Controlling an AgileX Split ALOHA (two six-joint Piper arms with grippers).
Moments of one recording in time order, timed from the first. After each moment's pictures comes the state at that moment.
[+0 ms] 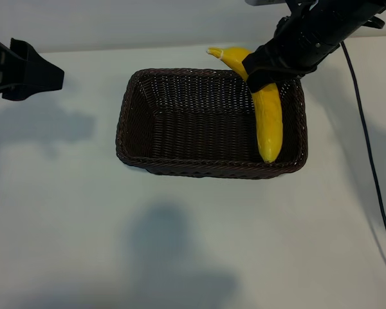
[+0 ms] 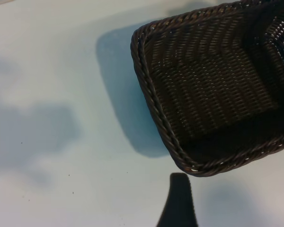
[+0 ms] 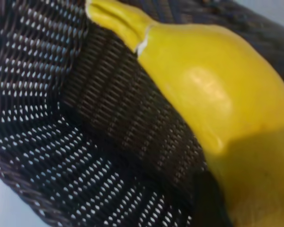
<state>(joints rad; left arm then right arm) -0.13 1.23 -1.17 -0.37 0.89 0.31 0.33 1.92 -1.56 0.47 0.94 -0.37</state>
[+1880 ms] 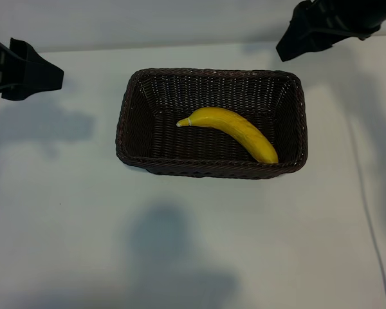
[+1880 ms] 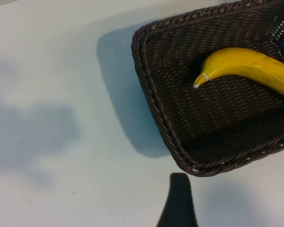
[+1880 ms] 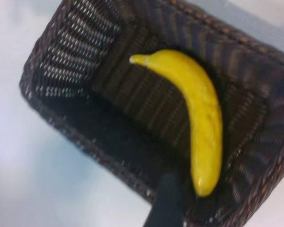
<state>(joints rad) -0.13 1.23 -1.17 -0.37 0.89 0.31 0.26 1.65 -1.56 0.45 1.13 -0.36</state>
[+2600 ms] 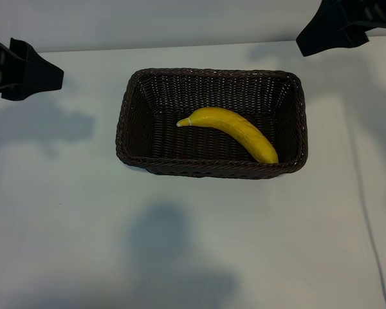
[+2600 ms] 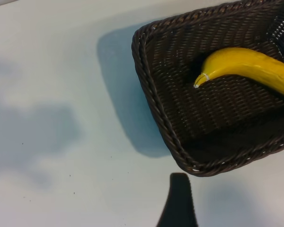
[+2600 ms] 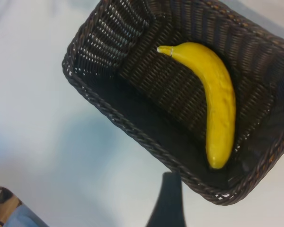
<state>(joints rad) -0.13 1.23 -1.17 -0.37 0.89 0.31 0.26 1.49 -1.56 0.45 1.22 -0.36</state>
